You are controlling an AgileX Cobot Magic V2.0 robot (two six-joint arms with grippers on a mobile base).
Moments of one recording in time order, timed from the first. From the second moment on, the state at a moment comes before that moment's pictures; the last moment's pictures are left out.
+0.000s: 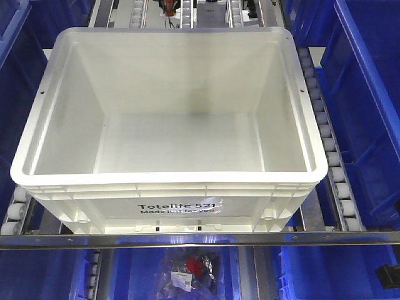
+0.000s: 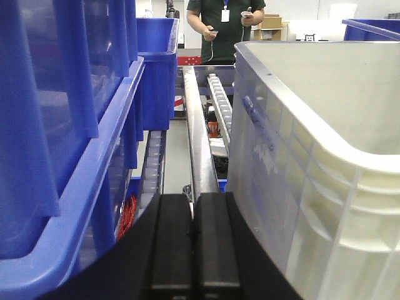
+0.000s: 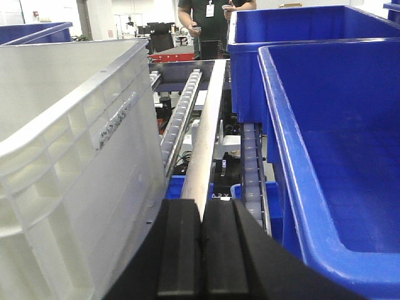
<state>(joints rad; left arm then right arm) -0.01 -0.01 0.03 0.06 0.06 -0.05 0.13 -0.01 0.03 0.01 0.09 -0.07</state>
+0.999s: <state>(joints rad) -0.01 -0.01 0.03 0.06 0.06 -0.05 0.04 -0.01 0.03 -0.11 -0.02 0.03</state>
